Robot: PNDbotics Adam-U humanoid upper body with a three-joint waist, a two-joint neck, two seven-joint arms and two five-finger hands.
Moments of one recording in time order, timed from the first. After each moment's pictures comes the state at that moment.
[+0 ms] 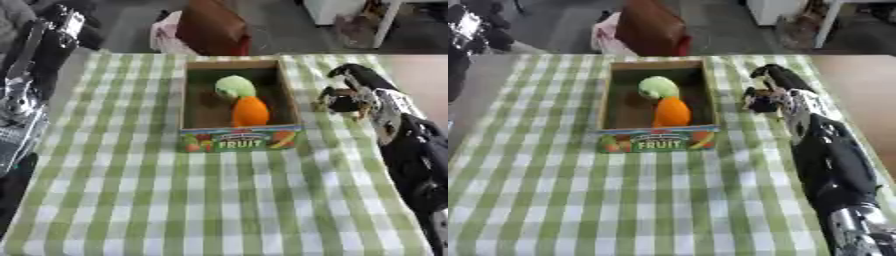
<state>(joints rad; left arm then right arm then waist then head) -0.41 0.50 -0.03 -1.74 0.07 0.16 0.05 -1.01 -0.16 -0.29 -0.54 1.37 -0.16 0.11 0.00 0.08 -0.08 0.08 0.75</state>
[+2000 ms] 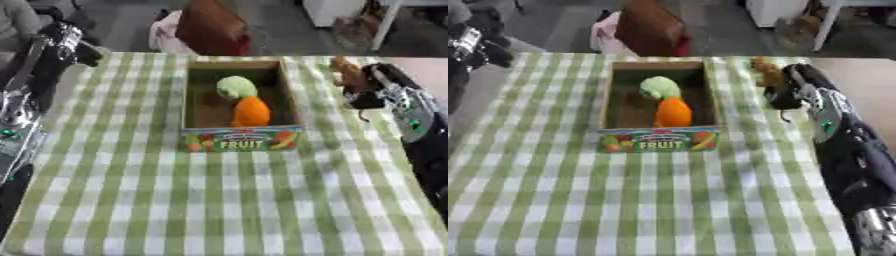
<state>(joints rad) -0.37 0.50 -0.02 -1.74 0.07 0.17 0.02 -1.05 -0.19 -0.28 -0.63 1.13 -0.23 0.17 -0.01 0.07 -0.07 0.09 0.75</state>
